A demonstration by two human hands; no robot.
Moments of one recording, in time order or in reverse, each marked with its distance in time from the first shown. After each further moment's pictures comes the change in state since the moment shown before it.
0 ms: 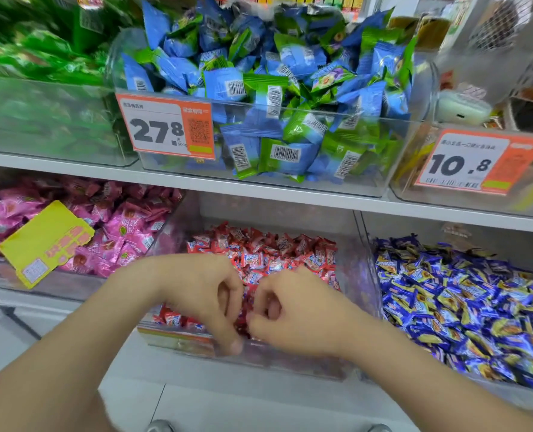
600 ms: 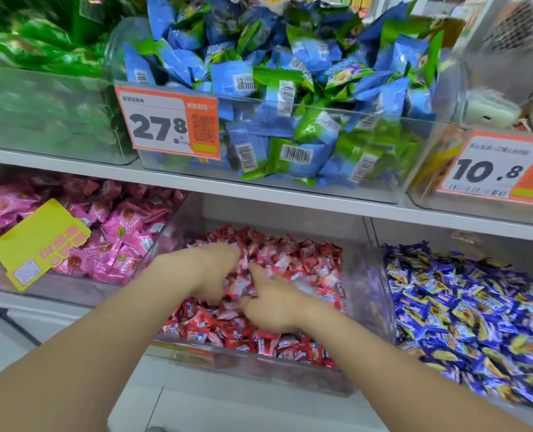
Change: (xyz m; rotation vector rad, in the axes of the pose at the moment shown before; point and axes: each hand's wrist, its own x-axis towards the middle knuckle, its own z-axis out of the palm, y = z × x) left_hand 0.075 -0.037 -0.006 0.472 0.184 -0.225; right_hand 0.086 0.025 0.052 0.039 -0.328 0.329
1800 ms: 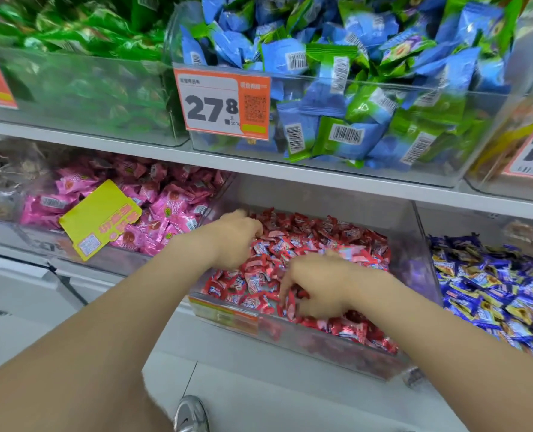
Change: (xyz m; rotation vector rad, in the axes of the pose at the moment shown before) left_hand -0.017 -0.032 0.003 -0.215 0.197 -0.098; right_hand -0.020 0.002 -0.029 -0.533 0.043 -0.411
